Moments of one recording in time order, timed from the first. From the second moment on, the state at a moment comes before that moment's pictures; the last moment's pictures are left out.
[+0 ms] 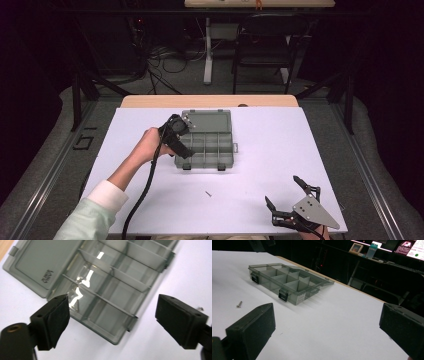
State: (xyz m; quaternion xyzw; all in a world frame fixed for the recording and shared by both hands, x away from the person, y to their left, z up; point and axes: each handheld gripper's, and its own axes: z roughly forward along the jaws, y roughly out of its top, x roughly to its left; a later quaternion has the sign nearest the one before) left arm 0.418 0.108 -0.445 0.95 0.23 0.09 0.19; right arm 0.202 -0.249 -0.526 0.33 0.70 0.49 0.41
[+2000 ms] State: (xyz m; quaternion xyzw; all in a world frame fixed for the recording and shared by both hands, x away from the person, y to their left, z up) left arm 0.342 0.046 -0.529 0.99 0.04 -0.01 0.17; right arm 0.202 -0.249 -0.526 0.33 0.70 0.49 0.41
